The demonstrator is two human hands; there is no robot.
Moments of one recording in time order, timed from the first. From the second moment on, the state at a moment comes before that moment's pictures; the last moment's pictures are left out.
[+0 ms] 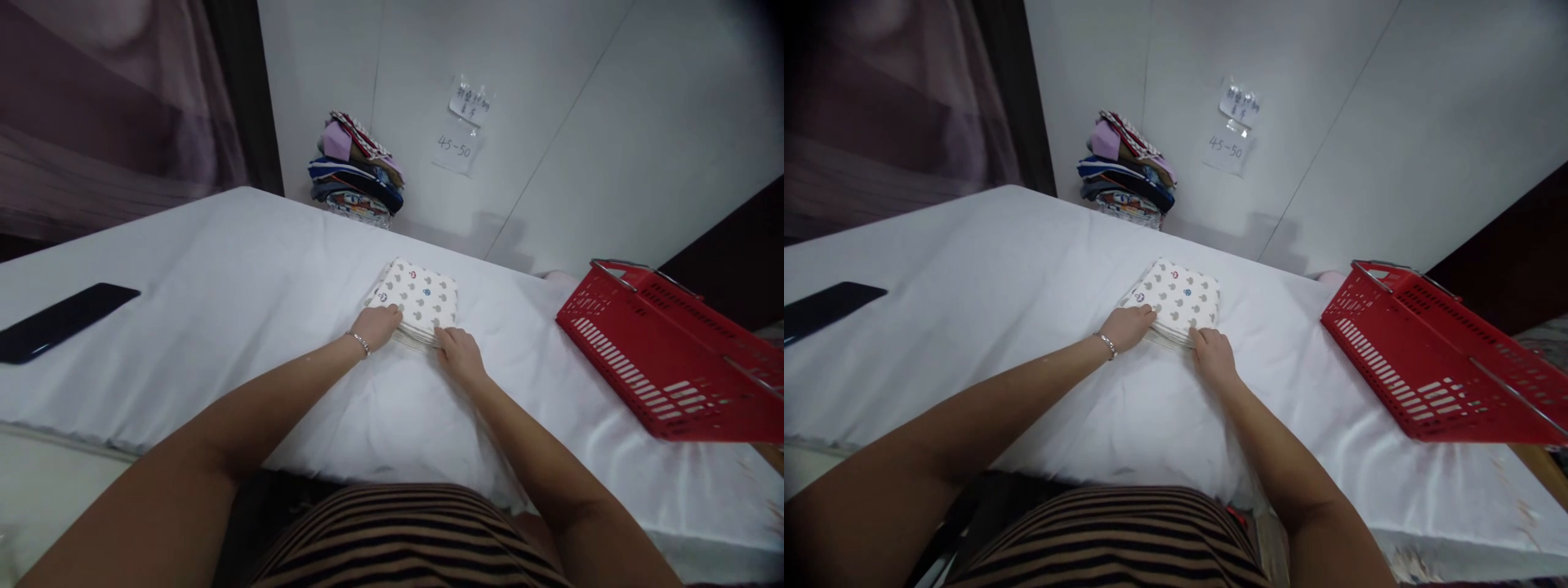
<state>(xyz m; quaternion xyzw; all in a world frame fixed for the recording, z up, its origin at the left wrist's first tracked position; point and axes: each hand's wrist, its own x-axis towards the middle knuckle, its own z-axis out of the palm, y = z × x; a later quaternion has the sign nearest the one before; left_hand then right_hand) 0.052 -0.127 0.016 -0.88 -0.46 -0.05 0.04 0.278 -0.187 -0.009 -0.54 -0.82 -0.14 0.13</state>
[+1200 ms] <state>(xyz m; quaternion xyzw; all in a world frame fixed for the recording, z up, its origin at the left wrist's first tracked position) 0.093 -0.154 -0.008 -0.88 -0.45 -0.13 0.00 0.283 -0.174 -0.006 -0.55 -0.82 -0.05 0.18</state>
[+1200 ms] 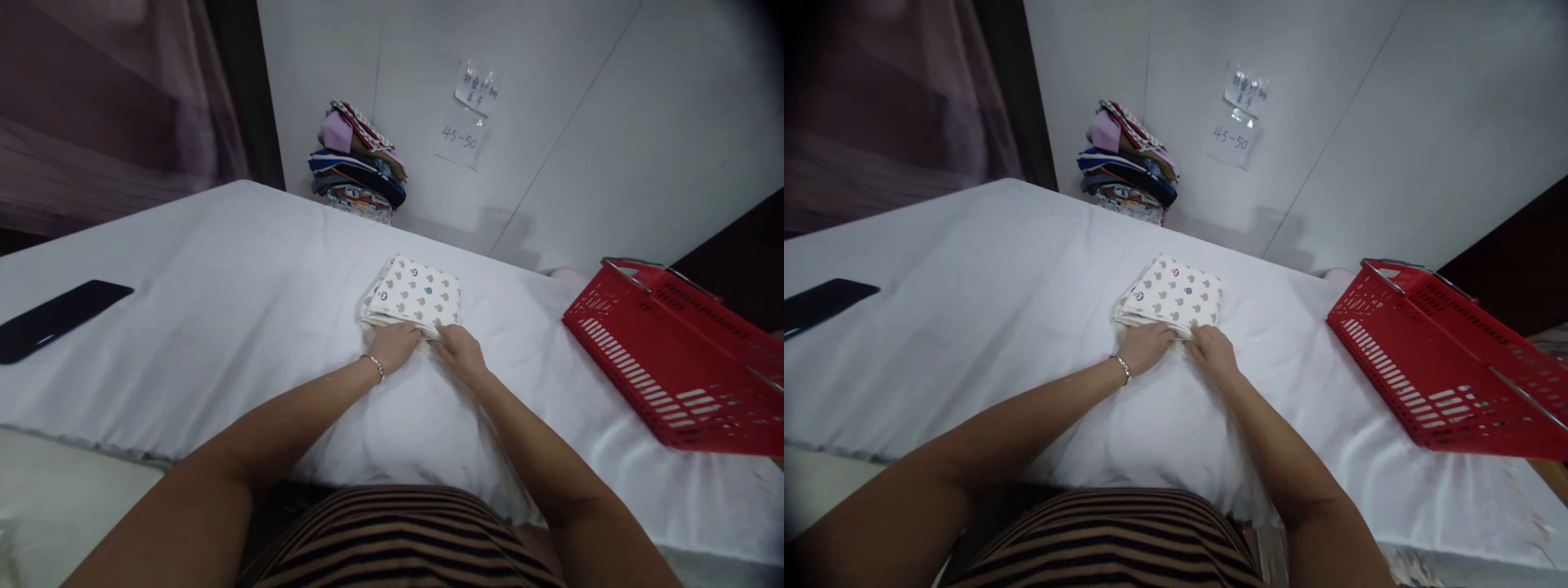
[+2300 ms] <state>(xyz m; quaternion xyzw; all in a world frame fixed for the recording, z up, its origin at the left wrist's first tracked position) 0.067 -0.155 -0.009 -0.83 -0.55 -0.10 -0.06 0.253 -0.166 -0.006 -0.49 -0.86 -0.07 0.13</state>
